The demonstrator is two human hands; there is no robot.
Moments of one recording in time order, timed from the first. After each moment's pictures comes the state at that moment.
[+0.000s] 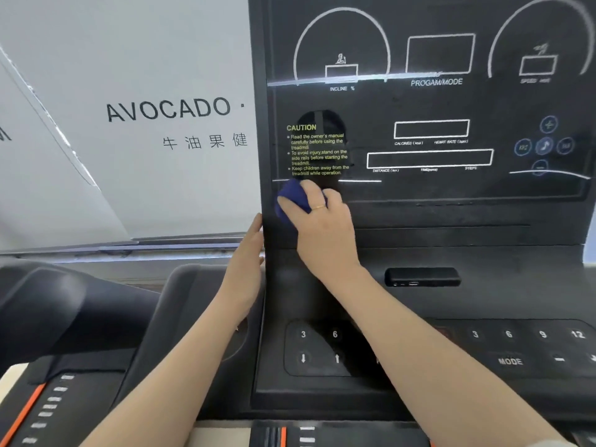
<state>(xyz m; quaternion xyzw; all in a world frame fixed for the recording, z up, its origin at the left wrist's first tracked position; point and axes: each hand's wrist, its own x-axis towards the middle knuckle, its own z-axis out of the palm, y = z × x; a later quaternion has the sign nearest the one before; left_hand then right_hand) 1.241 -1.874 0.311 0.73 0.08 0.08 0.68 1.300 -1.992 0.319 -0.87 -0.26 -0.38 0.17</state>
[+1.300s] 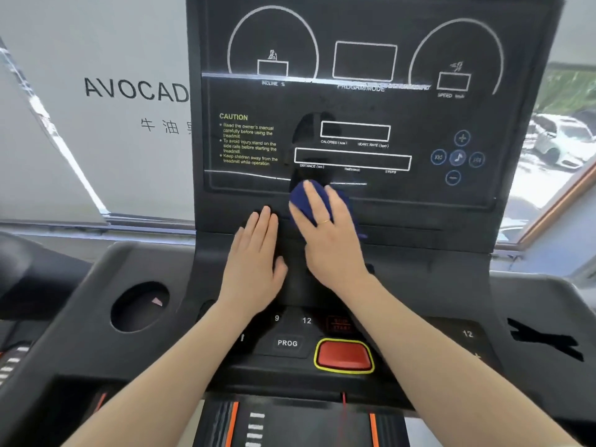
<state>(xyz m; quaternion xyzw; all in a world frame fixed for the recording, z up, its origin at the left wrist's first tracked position) 1.244 -1.985 0.282 0.98 -0.02 0.18 0.12 1.308 -2.128 0.299 -0.88 -0.31 -0.36 0.05</state>
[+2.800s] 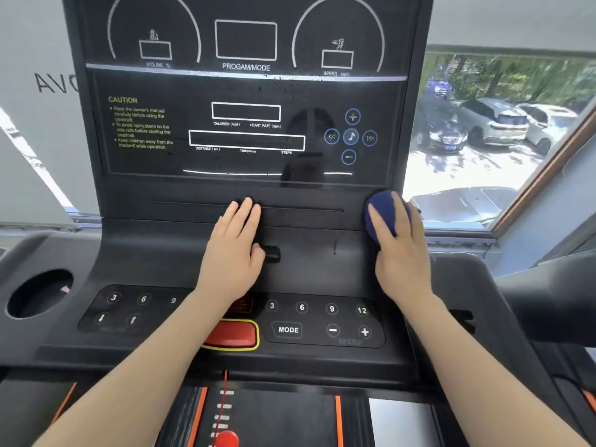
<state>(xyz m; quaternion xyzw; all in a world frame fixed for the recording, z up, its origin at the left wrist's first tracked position) 1.260 -2.106 0.282 0.97 -0.03 0.21 0.14 1.318 -2.371 0.265 -0.92 -0.17 -0.31 0.15</state>
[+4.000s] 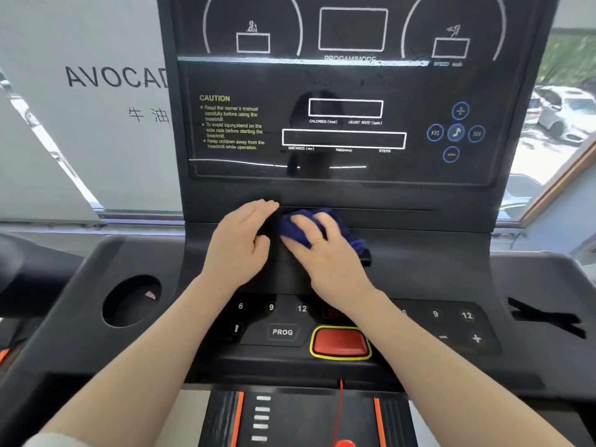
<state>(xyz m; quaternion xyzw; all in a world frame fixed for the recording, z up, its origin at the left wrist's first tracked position) 1.252 -1.973 0.301 0.93 -0.09 0.27 0.23 1.281 -2.148 0.272 -0.88 -0.35 -0.31 0.06</state>
